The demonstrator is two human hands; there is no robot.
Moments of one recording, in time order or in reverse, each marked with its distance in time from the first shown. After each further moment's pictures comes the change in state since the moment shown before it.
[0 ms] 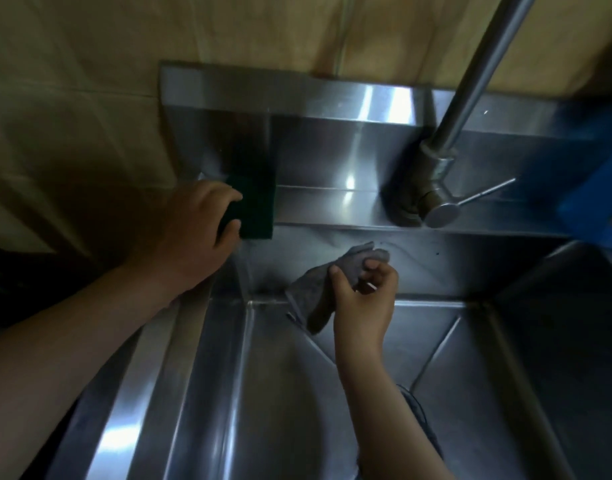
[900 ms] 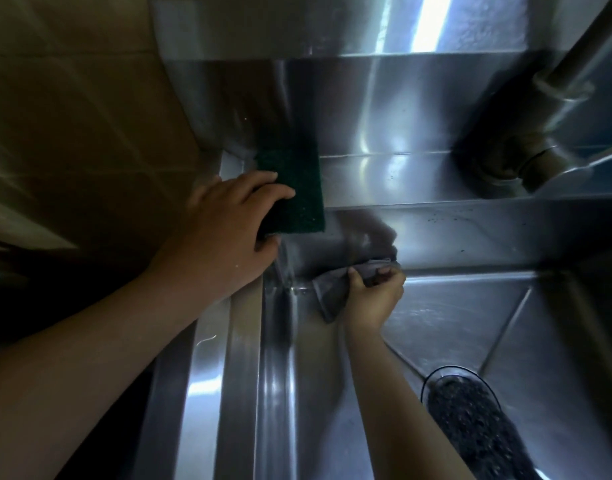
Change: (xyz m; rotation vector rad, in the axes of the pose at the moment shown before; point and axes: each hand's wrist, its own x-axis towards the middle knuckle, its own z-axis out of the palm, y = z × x) left_hand 0.009 -0.034 0.016 -0.003 -0.271 0.087; right_hand 0.024 0.102 0.070 -0.224 0.244 0.174
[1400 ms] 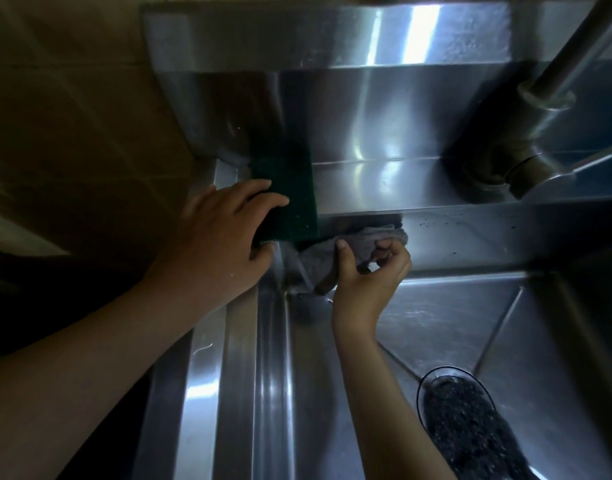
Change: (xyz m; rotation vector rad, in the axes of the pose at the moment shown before) left_hand 0.000 0.005 -0.003 0.016 -0.025 -0.022; right_hand -0.021 -0.045 -0.002 0.237 0.024 -0.297
